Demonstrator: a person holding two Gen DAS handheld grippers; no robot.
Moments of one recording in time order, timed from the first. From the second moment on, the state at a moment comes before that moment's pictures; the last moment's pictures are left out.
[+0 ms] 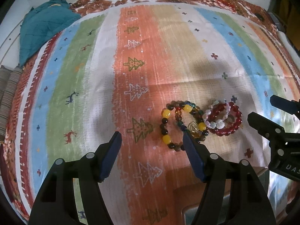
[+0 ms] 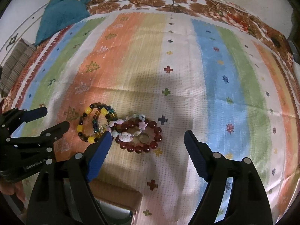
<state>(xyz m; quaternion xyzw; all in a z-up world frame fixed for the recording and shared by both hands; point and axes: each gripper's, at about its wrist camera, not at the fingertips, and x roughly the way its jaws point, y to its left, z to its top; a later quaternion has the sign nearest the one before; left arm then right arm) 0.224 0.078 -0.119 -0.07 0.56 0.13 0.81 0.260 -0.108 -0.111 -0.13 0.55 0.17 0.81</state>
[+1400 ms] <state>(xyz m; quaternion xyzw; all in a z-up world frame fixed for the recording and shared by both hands) 0.259 0.085 -0.172 -0.05 0.61 0.12 0.78 0.303 -0.083 -0.173 -0.17 0.60 0.18 0.76</state>
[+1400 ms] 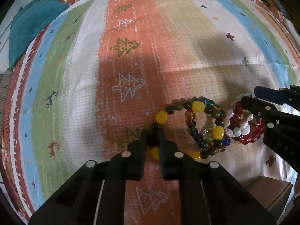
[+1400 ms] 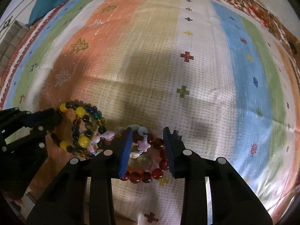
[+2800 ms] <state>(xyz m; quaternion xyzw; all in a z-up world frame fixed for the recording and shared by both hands) 0.235 0.058 -0.092 -0.07 0.54 0.08 0.84 0.273 -0.108 -0.103 -0.12 0.55 0.19 0.80</state>
